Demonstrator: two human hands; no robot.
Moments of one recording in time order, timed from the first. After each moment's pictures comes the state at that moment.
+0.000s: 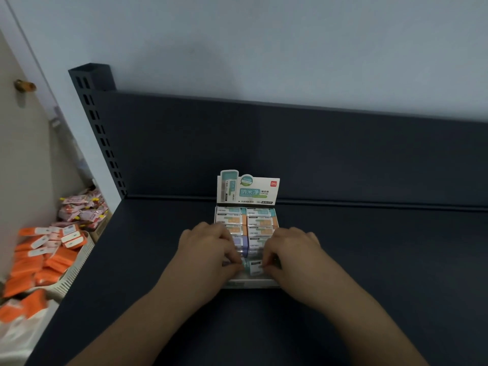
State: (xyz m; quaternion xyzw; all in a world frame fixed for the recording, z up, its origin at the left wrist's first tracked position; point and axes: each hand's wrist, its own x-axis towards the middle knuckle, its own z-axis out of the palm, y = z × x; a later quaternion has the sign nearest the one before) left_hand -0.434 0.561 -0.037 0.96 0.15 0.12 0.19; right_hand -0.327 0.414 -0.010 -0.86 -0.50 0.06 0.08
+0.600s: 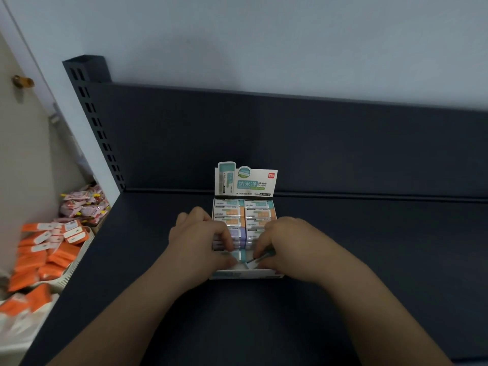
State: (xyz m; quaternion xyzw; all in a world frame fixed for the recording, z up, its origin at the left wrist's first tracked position) left_hand -0.431 0.569 -0.034 0.94 0.22 0.07 0.25; right_hand -0.311 0.422 0.000 -0.83 -0.55 0.13 0.02
